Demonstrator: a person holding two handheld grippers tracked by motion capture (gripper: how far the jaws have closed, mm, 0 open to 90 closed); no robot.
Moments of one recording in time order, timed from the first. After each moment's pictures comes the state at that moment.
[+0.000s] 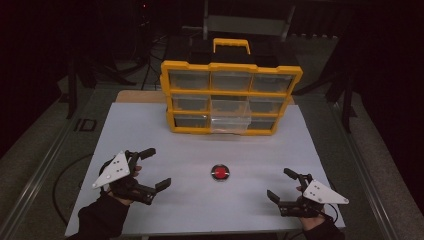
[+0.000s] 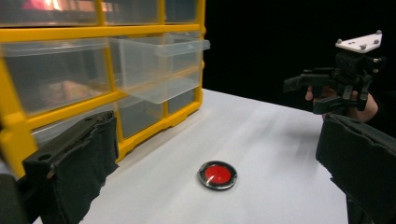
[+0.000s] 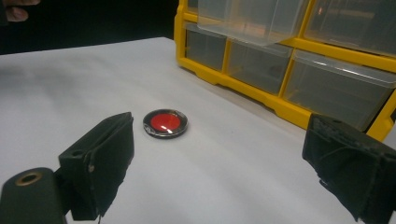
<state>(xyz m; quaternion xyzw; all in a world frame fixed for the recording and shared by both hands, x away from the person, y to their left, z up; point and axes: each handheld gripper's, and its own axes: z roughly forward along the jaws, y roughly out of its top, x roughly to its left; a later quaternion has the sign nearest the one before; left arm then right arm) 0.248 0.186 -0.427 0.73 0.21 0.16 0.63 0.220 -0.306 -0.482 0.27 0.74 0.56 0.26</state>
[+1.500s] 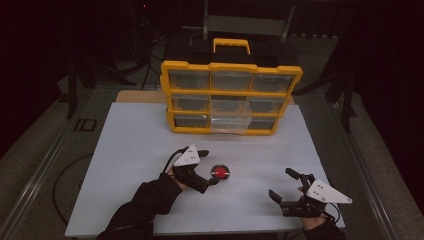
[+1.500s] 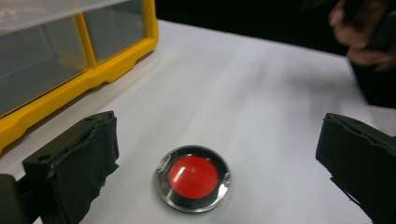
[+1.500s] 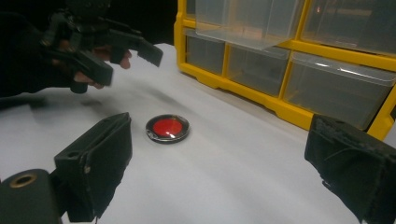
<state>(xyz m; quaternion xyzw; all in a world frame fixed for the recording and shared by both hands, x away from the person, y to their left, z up) 0.319 0.061 -0.493 0.82 0.18 0.08 0.54 0.219 -0.310 -0.480 0.28 0.73 0.57 0.24</state>
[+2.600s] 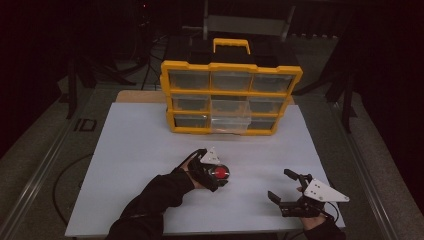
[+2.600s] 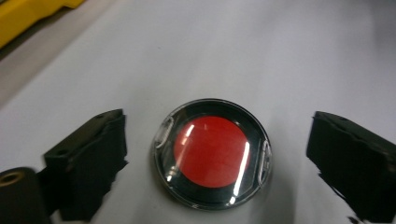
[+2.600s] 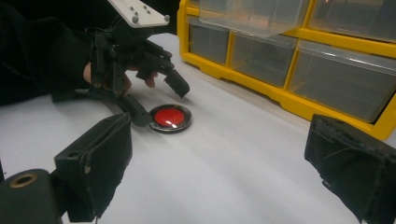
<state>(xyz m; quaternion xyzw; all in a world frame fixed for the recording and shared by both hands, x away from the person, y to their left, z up) 0.345 0.019 -0.523 0.89 0.16 0.06 0.41 0.222 -0.309 -0.484 0.28 0.74 0.56 0.23</state>
